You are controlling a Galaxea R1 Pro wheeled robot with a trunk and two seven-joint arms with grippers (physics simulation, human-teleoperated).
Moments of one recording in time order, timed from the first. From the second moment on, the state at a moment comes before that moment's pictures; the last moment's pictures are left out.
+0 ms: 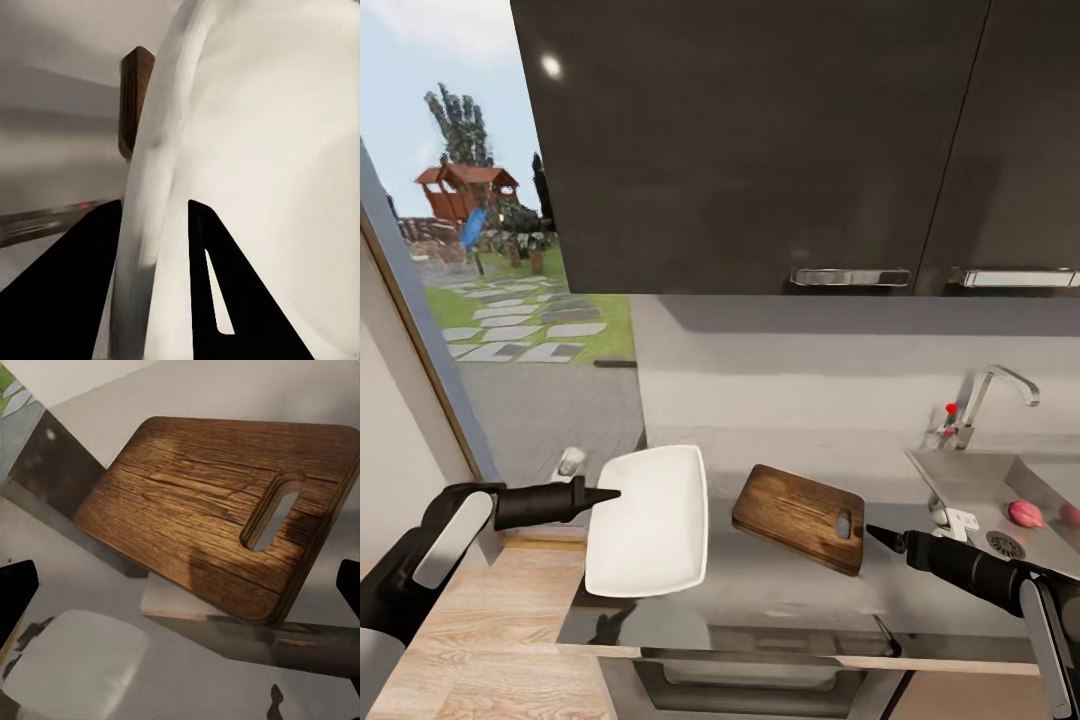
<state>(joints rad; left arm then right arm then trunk) -0.60 0.39 -0.14 -1.15 0.88 1.04 -0.58 -0.26 -0.15 -0.42 -1.57 -0.07 0.94 0.77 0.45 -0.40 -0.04</state>
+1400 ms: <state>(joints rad) -0.91 0.40 -0.48 -0.83 0.85 1.04 -0.74 -0.26 -0.15 -0.42 -1.57 -0.07 0.94 0.77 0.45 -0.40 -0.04</state>
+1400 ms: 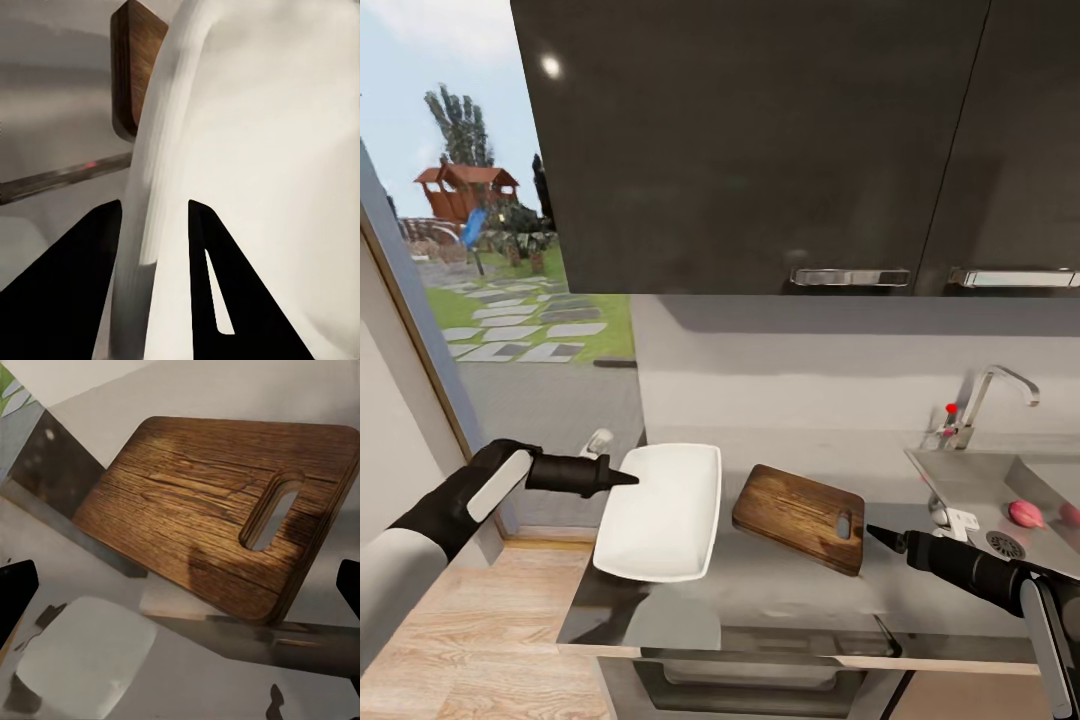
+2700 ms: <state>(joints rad) -0.94 0.35 -0.50 -0.62 0.85 1.05 -0.75 -0.26 -0.16 -0.42 -1.57 -0.07 0.94 0.77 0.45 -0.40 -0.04</state>
